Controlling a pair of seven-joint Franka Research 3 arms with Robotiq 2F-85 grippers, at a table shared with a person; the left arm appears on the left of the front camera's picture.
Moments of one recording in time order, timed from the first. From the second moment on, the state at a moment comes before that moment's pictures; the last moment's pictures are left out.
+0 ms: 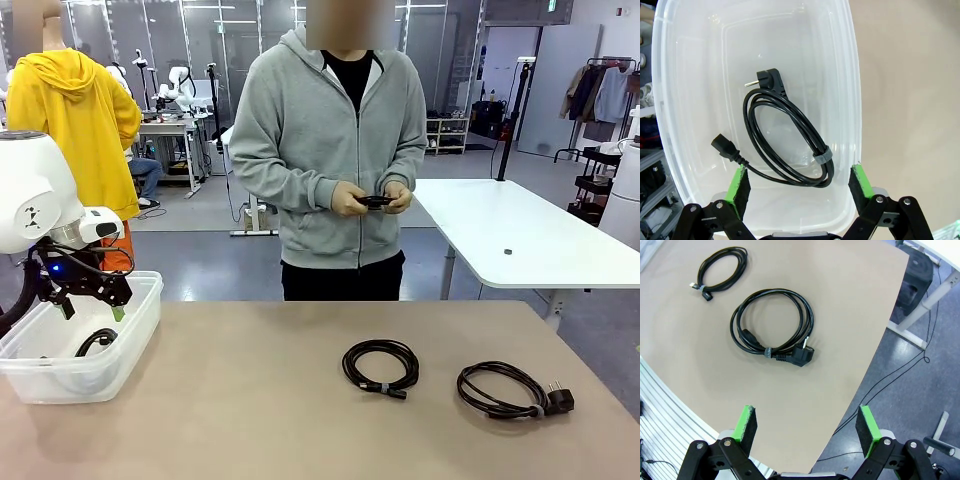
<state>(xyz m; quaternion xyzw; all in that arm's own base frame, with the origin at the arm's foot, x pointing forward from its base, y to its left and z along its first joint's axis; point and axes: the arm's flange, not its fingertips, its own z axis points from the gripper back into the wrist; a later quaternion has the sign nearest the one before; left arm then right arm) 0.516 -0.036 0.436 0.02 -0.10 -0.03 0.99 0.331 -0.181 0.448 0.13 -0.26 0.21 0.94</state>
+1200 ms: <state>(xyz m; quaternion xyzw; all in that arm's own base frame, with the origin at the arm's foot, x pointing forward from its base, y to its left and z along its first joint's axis) 0.351 -0.034 0.551 -0.11 -0.22 -0.17 0.95 0.361 -0.133 0.486 0.04 -0.19 0.25 0.95</state>
